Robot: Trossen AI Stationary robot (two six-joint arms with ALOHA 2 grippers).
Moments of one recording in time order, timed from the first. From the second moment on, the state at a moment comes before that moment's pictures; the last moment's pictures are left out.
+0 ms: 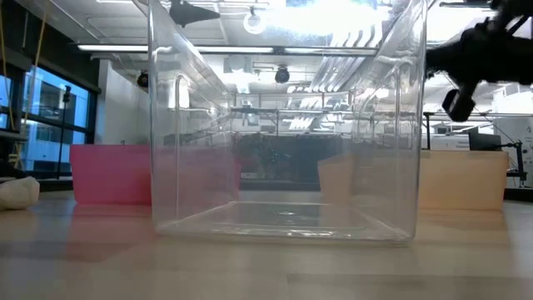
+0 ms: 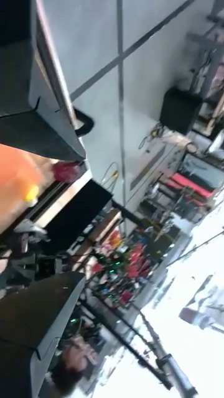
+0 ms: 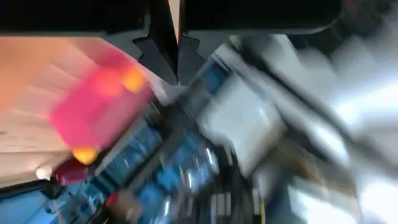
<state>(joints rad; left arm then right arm) 0.23 1.02 0.91 0.13 -0.29 -0.57 0.08 0.11 0.01 0.26 0.20 0.86</state>
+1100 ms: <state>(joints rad) 0.56 0.89 0.91 -0.13 0.03 -0.45 0.08 0.96 1.05 -0.73 0.03 0.84</state>
